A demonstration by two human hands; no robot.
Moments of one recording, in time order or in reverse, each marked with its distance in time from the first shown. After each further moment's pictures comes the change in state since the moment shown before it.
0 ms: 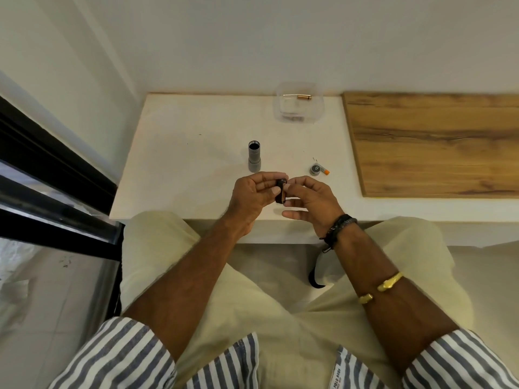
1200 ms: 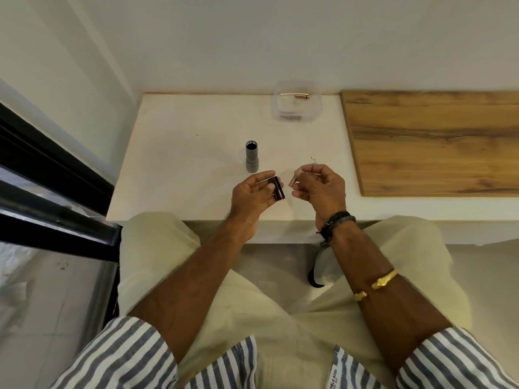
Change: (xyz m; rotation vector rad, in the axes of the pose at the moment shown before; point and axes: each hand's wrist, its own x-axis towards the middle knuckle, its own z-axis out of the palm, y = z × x) left_hand 0.001 -0.009 0.013 -0.288 0.171 -0.157; right_hand 0.011 -0.002 -0.004 0.072 0.269 -0.266
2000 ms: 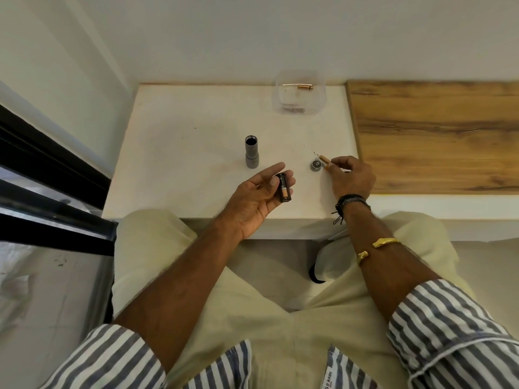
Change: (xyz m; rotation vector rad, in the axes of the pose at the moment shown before) left_hand -0.004 0.013 -0.004 -0.414 -0.332 -0.183; right_hand 0.078 0.022 -0.045 -0.623 0.384 -0.164
